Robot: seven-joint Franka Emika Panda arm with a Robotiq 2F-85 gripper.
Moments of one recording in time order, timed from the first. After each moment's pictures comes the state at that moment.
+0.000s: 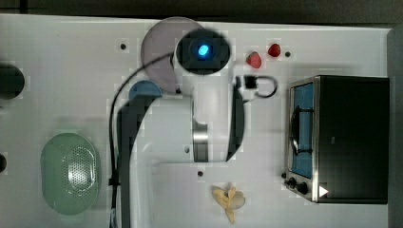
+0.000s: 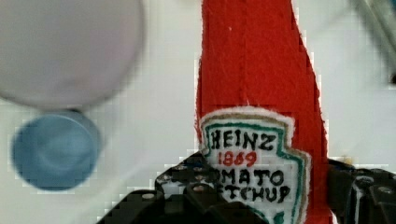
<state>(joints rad) 0.17 0.10 -0.14 -1.99 -0.04 0.35 -0.07</state>
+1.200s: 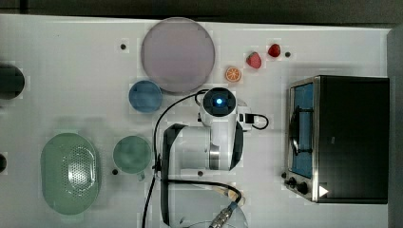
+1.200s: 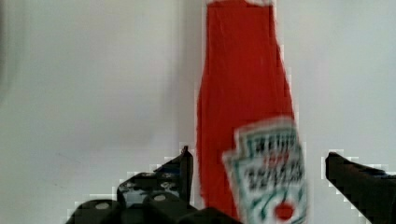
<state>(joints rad) 0.13 0.35 -0.19 -2.29 -0.02 0.85 -0.06</state>
